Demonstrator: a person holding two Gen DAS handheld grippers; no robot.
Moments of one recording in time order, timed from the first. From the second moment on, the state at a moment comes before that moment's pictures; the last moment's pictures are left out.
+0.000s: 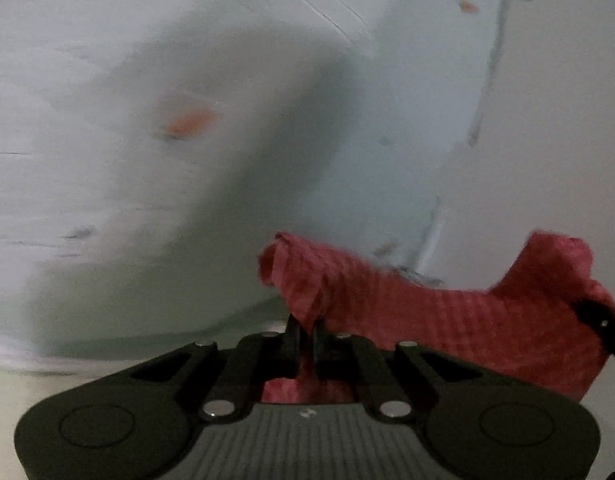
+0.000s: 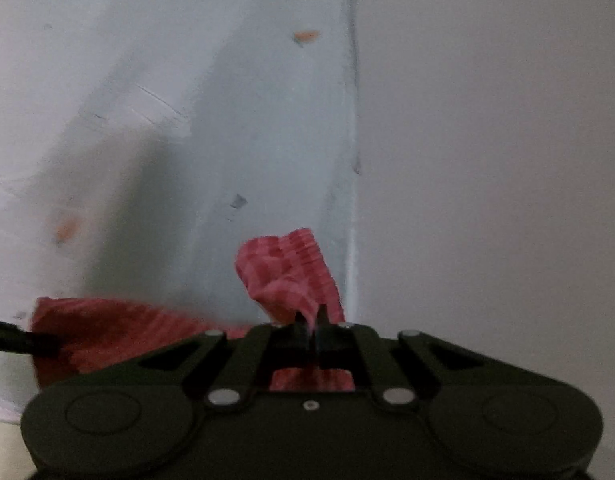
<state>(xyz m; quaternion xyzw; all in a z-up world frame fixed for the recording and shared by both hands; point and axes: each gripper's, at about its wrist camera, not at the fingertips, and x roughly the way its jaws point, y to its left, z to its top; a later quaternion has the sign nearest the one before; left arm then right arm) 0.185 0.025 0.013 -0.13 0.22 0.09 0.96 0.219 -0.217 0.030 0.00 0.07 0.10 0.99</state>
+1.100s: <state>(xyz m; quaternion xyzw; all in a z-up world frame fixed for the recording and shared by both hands) -0.210 0.348 0.033 -0.23 0.19 0.39 0.87 0.024 0.197 0.007 -0.02 0.13 0.42 0.90</state>
